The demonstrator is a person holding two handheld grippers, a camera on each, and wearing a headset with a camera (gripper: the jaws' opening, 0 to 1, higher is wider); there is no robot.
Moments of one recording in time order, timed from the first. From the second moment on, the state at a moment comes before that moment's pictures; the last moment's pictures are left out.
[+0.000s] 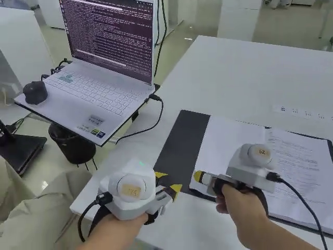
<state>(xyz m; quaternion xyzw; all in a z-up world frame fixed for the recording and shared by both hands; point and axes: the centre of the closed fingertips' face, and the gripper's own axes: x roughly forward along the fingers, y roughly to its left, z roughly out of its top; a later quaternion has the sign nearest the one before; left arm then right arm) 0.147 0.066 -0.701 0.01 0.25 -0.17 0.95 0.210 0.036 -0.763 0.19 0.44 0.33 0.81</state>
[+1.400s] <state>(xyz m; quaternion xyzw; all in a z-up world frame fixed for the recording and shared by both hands) 0.210 0.015 -0.789 0.07 0.31 -0.18 0.93 0.282 -0.108 -0.751 0.35 0.37 0.27 0.82</state>
